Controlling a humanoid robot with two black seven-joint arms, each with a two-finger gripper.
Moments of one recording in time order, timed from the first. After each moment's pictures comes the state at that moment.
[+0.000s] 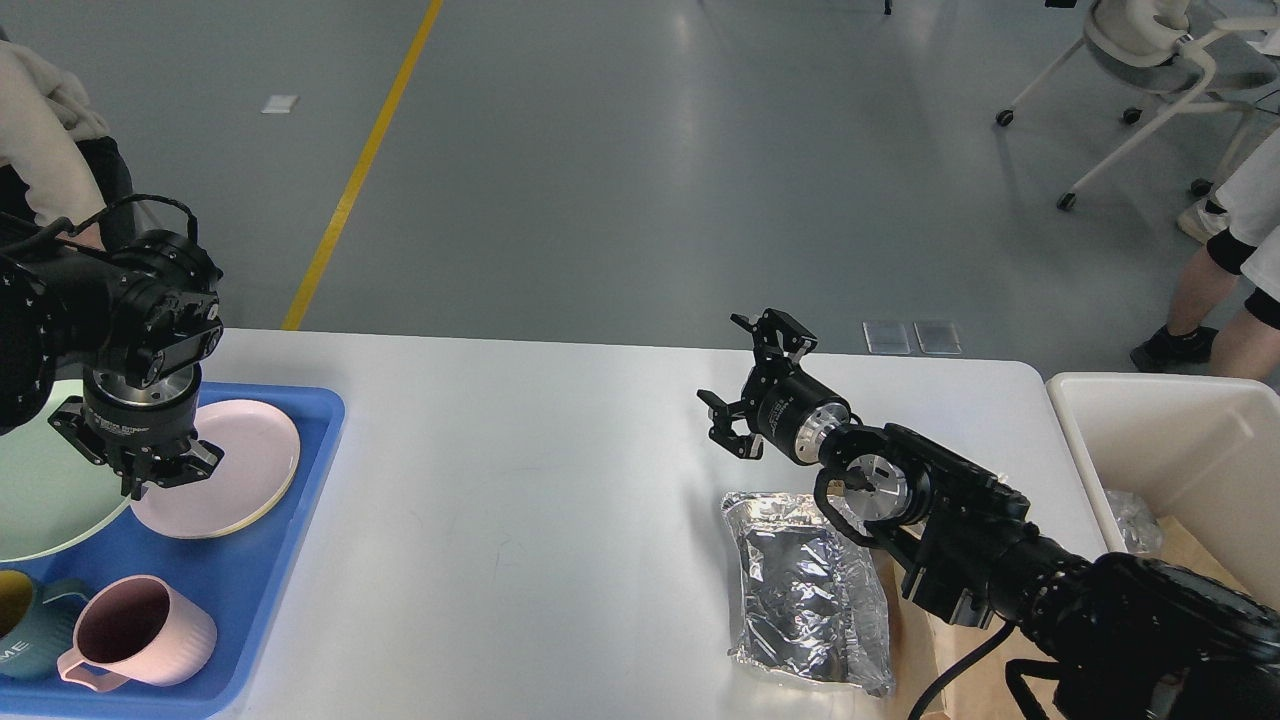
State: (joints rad) left arm -1.54 0.25 1.39 -0.70 0.46 -0.95 0.06; right arm 0.79 0.06 0.49 0.38 -0.02 0.29 0.13
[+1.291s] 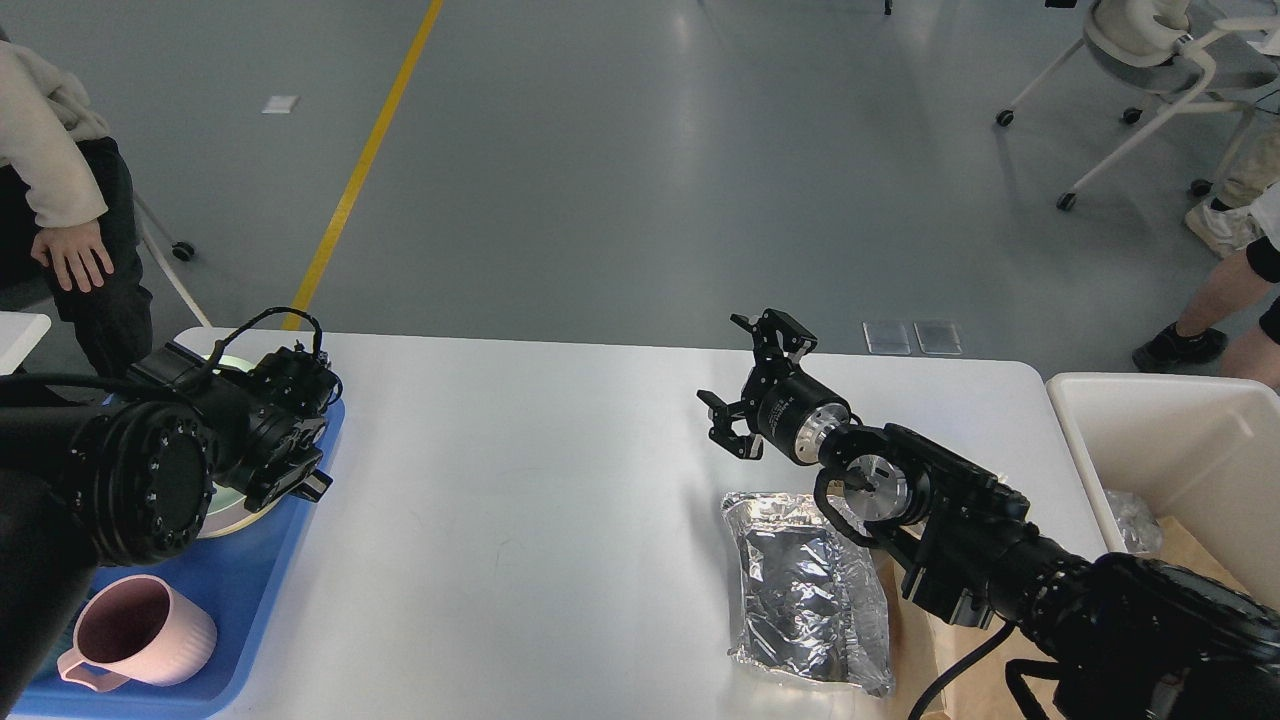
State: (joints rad) left arm -1.27 0.07 1.43 -0.52 0.48 -0.54 0.12; right arm 0.79 0.06 0.49 0.39 -0.02 0.29 0.13
